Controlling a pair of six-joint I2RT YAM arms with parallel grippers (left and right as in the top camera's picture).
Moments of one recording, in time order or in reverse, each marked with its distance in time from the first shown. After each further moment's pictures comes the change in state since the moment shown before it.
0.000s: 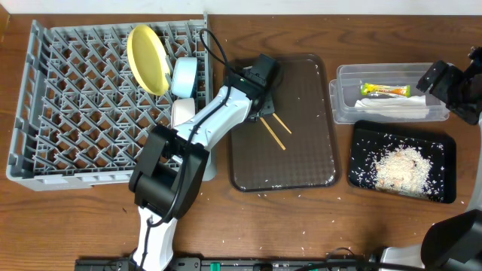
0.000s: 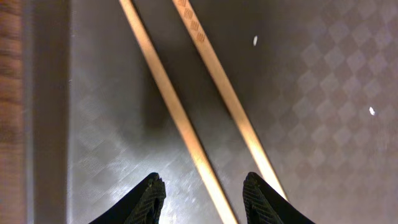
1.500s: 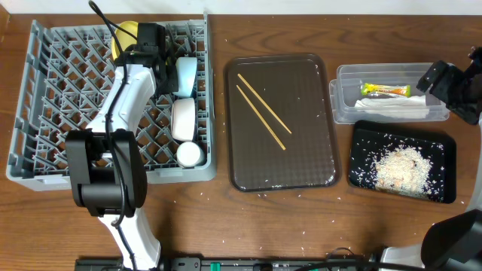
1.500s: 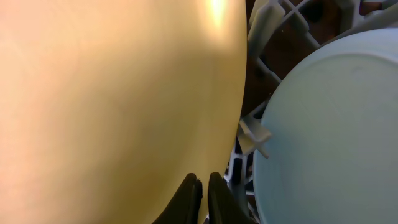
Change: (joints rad) left arm 0.521 -0.108 -0.006 -0.080 -0.106 0.620; right arm 0.000 0.000 0.000 0.000 0.000 0.000
